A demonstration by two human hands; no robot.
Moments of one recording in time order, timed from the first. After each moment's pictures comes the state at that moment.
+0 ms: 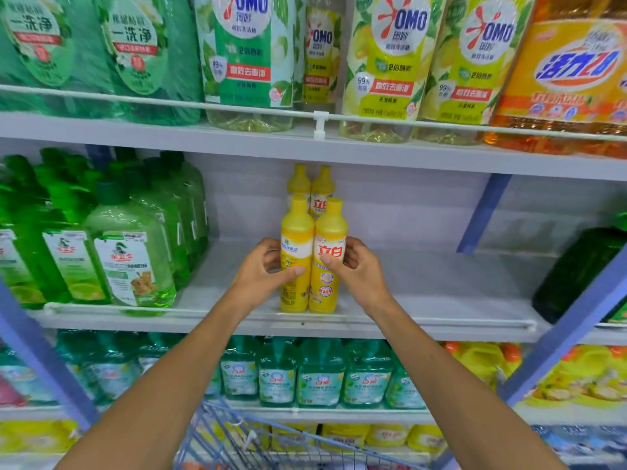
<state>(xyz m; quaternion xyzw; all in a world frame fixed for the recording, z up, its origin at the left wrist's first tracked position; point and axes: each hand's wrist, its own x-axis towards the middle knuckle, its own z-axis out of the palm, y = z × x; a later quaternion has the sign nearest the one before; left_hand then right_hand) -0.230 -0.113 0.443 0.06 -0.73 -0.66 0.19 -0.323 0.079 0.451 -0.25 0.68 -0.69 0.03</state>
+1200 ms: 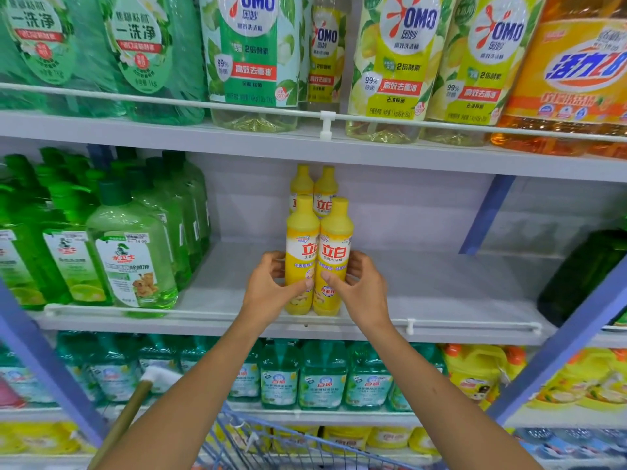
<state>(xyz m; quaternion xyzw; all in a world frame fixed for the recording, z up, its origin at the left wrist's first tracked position) -0.228 -0.095 0.422 0.11 -0.76 -0.59 0.25 -0.310 0.076 0.423 -0.21 0.76 -0.62 -0.06</state>
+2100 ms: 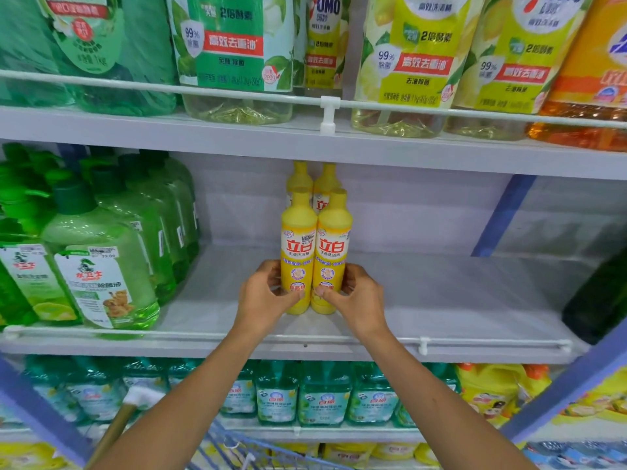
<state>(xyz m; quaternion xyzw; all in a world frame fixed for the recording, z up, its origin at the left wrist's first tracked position) -0.268 -0.113 0.403 0.14 -0.78 -0.55 0.25 -0.351 0.057 0.400 -0.21 0.81 -0.55 -0.04</state>
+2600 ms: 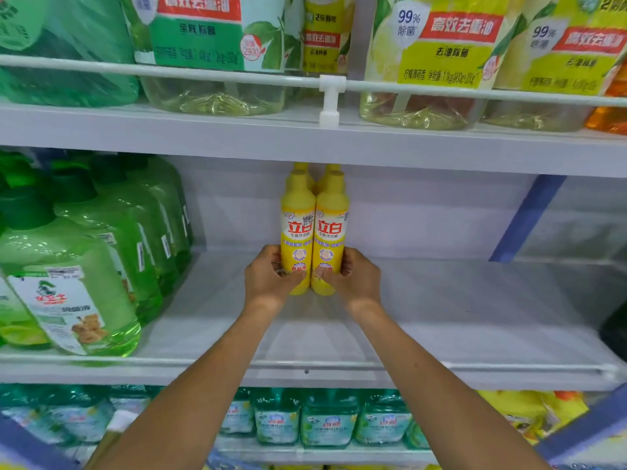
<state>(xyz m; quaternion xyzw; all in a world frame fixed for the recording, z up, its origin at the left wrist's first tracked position) -0.343 -0.132 0.402 0.21 -0.77 -0.53 0.29 -0.418 0.017 0.401 -0.16 0.80 -0.57 -0.03</state>
